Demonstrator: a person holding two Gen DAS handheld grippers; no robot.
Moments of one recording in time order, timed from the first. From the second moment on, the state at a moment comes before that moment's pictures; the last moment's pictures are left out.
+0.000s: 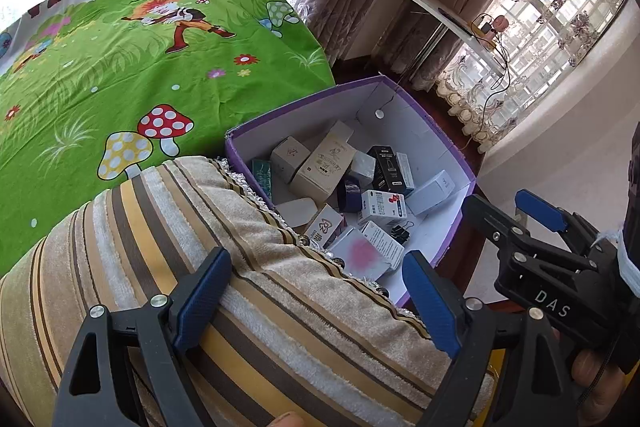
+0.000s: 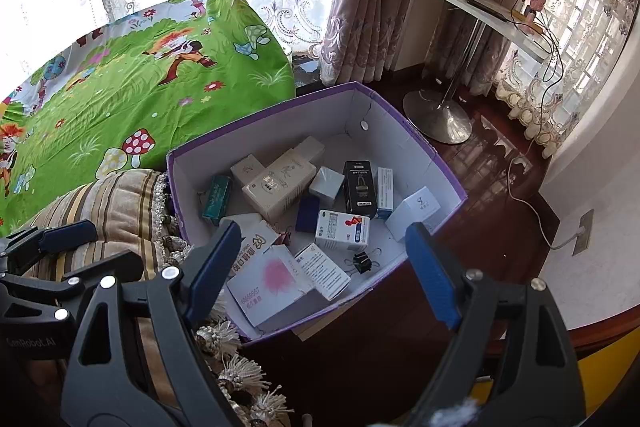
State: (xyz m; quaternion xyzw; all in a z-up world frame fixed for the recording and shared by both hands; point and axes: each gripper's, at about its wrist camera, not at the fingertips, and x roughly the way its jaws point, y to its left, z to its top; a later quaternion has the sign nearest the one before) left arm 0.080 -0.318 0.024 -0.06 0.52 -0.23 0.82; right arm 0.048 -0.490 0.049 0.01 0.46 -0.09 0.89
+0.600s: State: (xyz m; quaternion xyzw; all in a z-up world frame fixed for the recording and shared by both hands) left arm 0.079 -0.319 0.024 -0.06 0.52 -0.23 0.82; right arm 0.047 -0.490 0.046 0.01 0.46 -0.09 0.88
